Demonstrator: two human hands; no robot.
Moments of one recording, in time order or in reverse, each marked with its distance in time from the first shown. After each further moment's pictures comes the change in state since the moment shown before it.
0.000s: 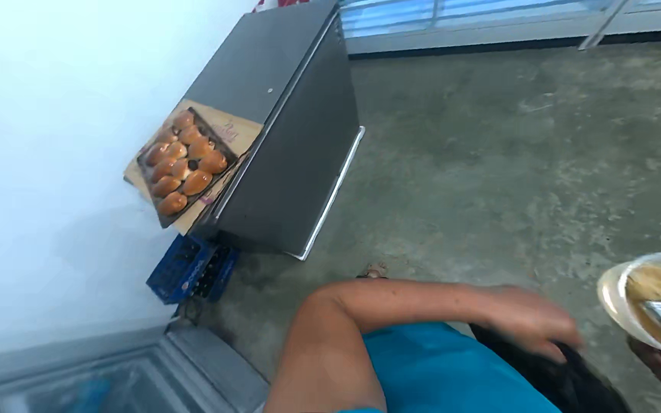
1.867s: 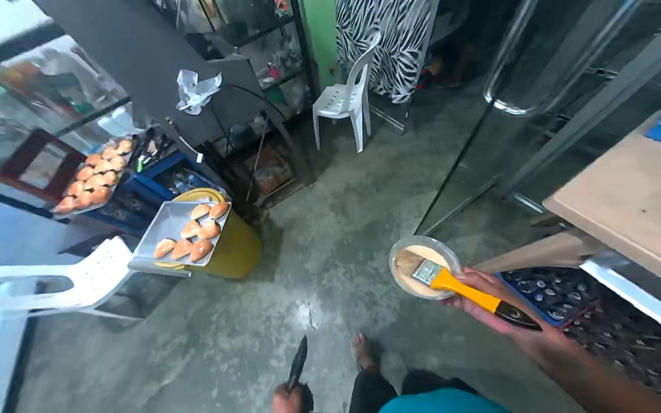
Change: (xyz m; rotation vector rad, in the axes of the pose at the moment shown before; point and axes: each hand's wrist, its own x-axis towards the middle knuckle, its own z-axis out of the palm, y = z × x) left_hand 0.667 0.150 0.164 0.355 -0.353 -0.158; right_hand -0.332 -0.097 -0.366 0.705 1.575 -0.893
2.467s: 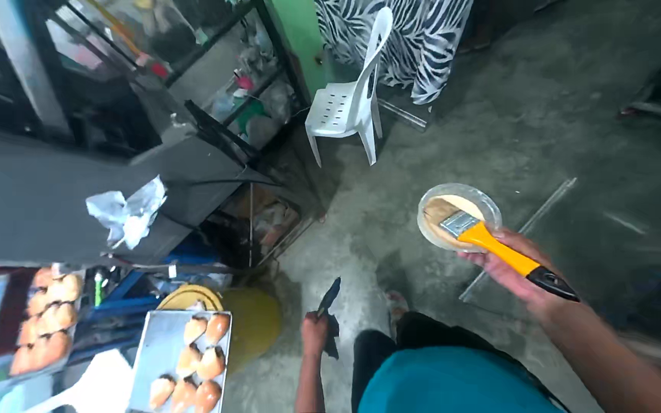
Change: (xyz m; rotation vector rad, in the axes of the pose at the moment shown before) left_hand 0.353 0.537 -0.013 0.151 -0.186 0.244; right_hand 0.476 -0.207 0.045 0.315 0.246 -0.175
